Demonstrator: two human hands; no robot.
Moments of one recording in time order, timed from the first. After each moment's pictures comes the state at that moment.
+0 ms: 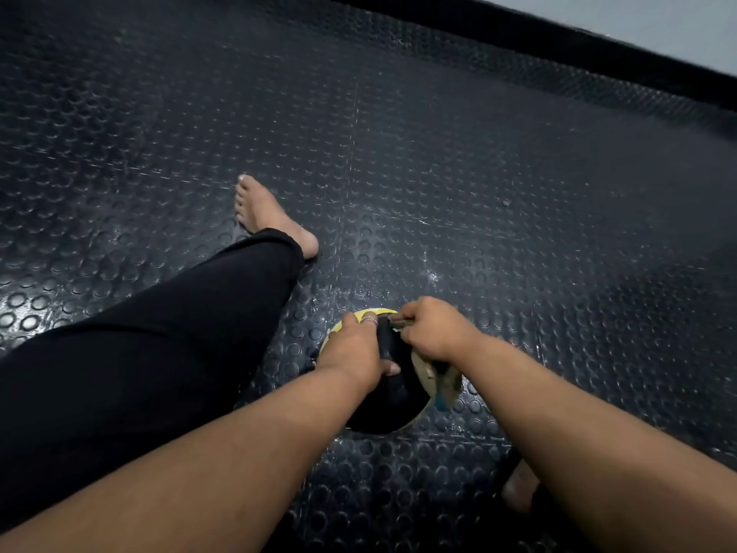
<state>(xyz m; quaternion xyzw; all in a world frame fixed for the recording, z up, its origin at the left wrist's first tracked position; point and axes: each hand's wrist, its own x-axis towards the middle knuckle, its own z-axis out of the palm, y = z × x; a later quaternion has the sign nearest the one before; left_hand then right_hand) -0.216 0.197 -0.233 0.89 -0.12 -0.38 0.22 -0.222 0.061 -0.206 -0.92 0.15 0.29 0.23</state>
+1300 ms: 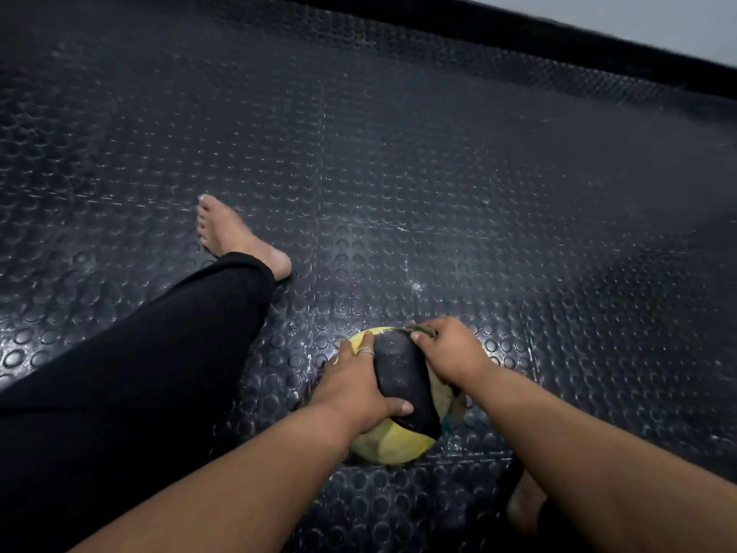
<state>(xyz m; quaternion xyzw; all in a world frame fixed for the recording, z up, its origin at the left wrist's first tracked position) -0.215 0.178 -0.266 0.86 -0.15 -0.41 0.24 -0.234 0.013 -0.247 -0.90 0.28 0.19 0.28</state>
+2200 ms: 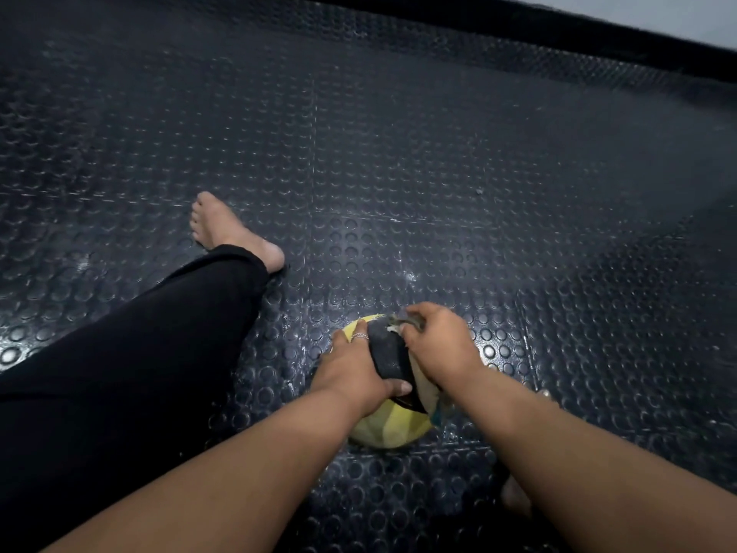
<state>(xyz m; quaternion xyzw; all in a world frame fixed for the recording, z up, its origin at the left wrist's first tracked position) -0.219 0.168 -0.251 0.87 -0.12 -0.41 0.25 -0.244 0.028 -0.241 -0.92 0.28 0.08 0.27</state>
